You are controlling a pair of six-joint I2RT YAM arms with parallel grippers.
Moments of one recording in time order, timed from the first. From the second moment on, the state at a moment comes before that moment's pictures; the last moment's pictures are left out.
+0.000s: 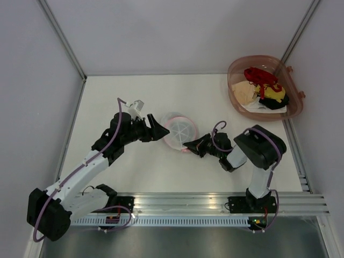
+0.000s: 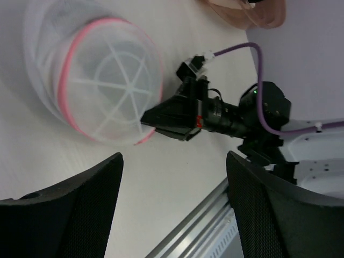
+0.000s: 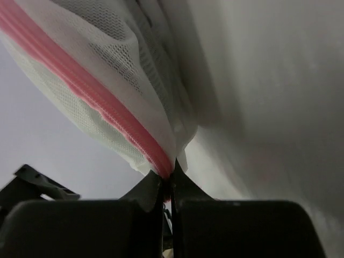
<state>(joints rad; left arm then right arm) -0.51 1.01 0.76 -0.14 0.29 -0.65 0.53 1.82 0.35 1.11 -0.35 1.56</state>
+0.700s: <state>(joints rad) -0.48 1.11 0.41 0.43 0.45 -1.10 0.55 1.74 0.43 1.28 -0.45 1.71</state>
